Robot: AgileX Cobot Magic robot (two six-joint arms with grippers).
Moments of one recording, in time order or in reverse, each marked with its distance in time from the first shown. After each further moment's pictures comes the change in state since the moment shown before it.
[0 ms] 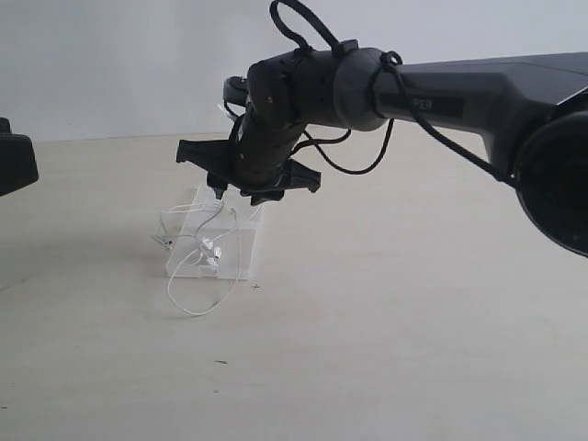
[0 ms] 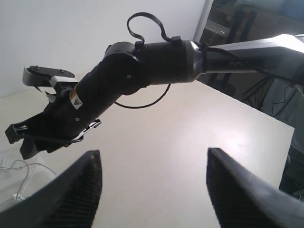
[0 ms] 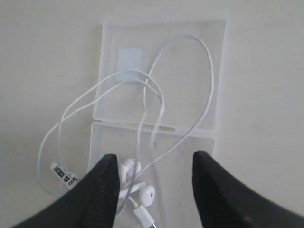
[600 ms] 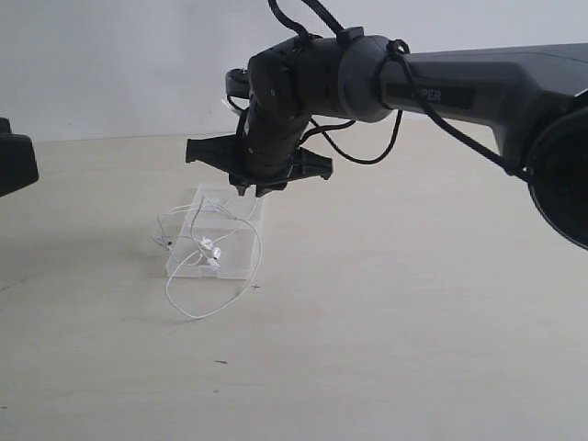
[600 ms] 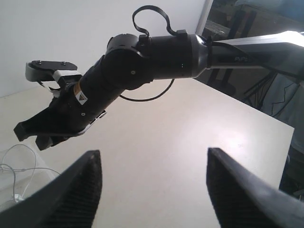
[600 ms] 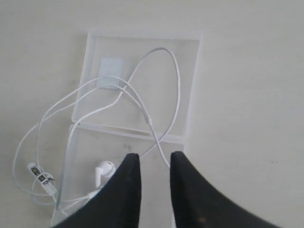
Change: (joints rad) left arm 0.000 0.000 0.000 0.000 0.000 0.000; right arm 0.000 -0.024 0.000 -0.099 0.051 -0.004
